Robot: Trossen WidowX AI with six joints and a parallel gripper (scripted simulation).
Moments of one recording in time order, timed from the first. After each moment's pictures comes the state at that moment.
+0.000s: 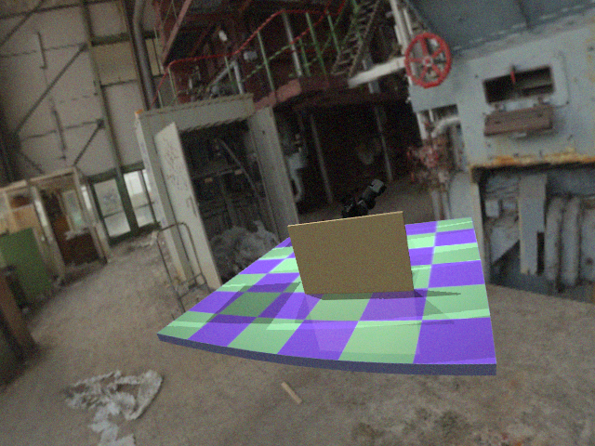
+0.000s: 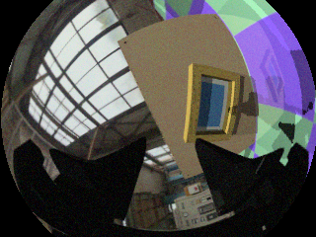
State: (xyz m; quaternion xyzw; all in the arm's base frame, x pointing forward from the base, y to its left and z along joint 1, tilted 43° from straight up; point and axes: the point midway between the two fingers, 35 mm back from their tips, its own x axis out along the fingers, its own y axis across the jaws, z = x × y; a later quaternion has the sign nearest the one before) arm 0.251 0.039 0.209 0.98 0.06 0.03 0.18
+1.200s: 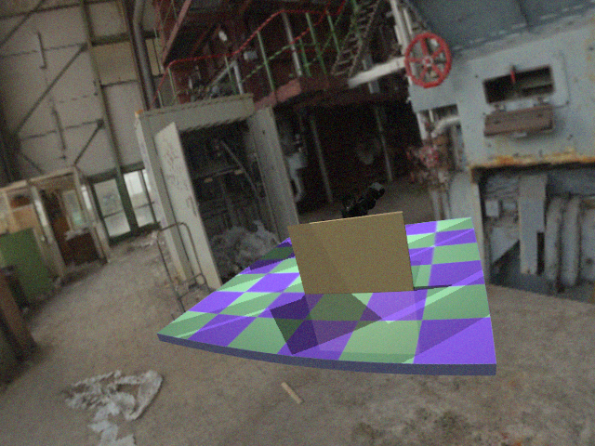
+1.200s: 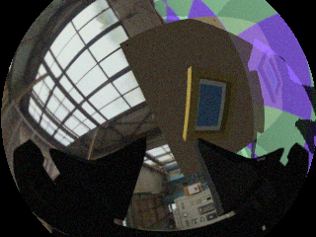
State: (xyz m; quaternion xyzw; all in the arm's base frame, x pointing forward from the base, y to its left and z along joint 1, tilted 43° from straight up) arm 0.239 0.035 0.206 0.98 0.06 0.03 0.18
